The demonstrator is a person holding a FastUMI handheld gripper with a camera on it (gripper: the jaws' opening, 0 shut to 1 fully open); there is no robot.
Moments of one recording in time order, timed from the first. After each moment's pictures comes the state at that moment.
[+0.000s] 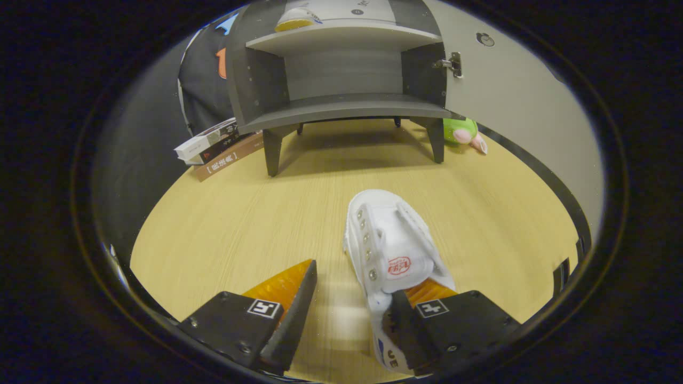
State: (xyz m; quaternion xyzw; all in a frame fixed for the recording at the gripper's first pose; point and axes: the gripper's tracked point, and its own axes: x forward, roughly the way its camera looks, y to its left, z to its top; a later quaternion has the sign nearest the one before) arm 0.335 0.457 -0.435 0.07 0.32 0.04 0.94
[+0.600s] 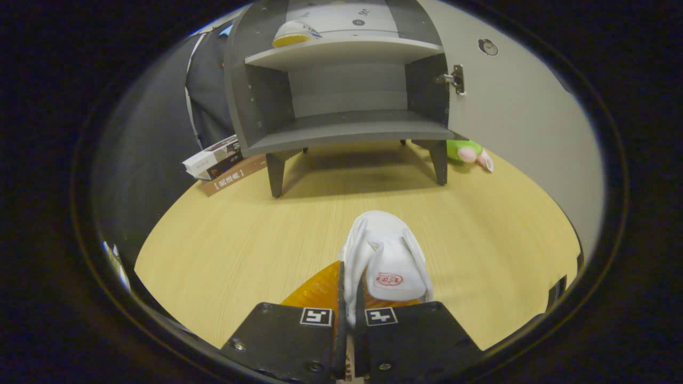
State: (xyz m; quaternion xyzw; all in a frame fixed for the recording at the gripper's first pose) arm 0.351 0.446 -0.392 0.07 0.26 0.07 0.96
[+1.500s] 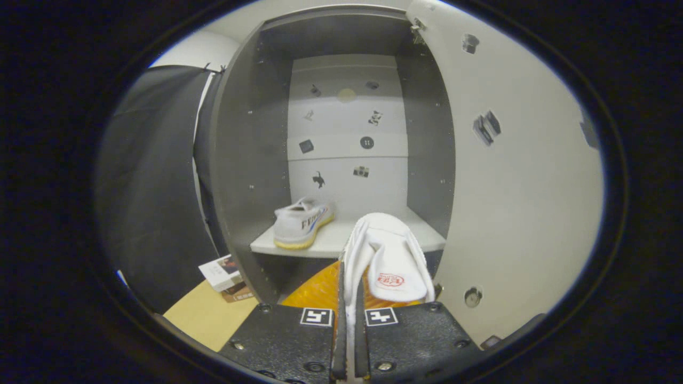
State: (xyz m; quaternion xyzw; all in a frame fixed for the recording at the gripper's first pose) arm 0.435 0.402 -0.048 0.05 0.04 0.07 1.00
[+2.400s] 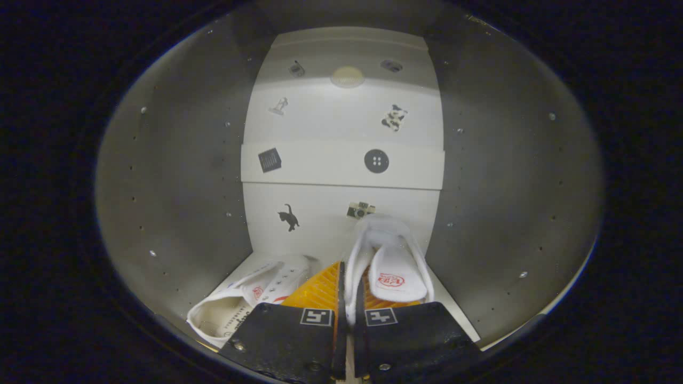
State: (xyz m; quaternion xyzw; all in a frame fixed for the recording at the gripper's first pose) arm 0.647 0.415 0.000 0.02 0.07 0.05 1.00
